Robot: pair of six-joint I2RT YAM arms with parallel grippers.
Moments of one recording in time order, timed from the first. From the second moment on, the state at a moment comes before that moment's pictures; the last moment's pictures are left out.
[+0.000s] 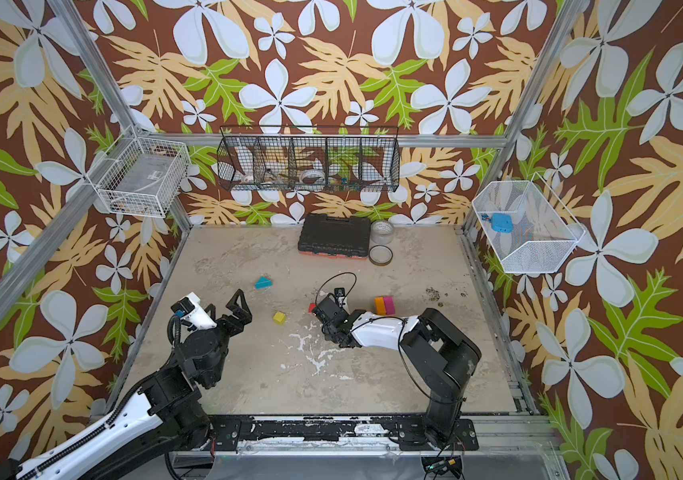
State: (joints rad) left arm -0.79 0.57 0.42 -0.01 -0.89 -0.69; right arm 0.84 1.77 0.96 -0.29 0.37 0.69
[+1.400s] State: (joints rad) left arm -0.61 0.86 0.46 0.23 -0.20 -0.62; right arm 0.44 1.21 0.90 -0.43 0.38 0.32
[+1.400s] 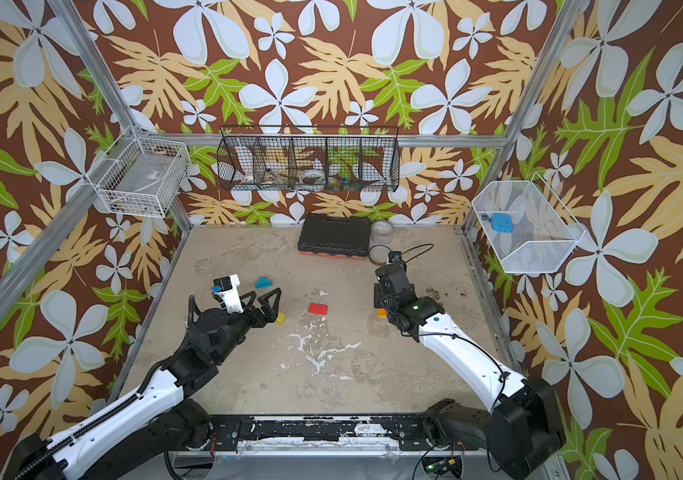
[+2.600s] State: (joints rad) left arm -0.61 0.94 0.49 0.23 -0.11 -0.59; right arm 0.30 1.45 0.87 -0.40 0.18 0.27
